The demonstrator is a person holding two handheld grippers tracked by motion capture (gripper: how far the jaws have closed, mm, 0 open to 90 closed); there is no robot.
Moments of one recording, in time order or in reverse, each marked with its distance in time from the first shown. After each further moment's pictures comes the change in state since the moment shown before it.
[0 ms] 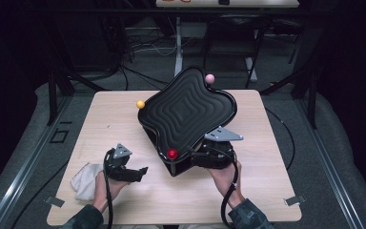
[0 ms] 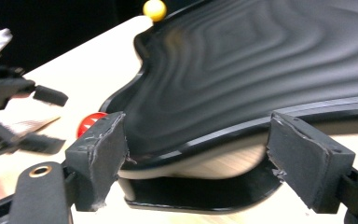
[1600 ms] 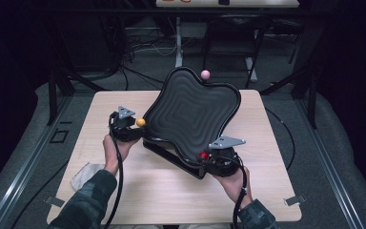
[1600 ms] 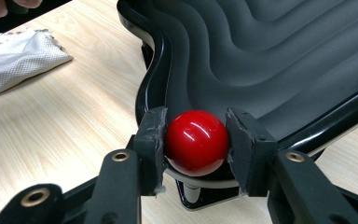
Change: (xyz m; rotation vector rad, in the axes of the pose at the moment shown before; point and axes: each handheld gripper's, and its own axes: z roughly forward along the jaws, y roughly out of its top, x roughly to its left) left arm 0.025 0.102 0.023 -0.139 0.168 -0.023; right arm -0.018 -0.028 -0.006 0.149 0.073 -0.044
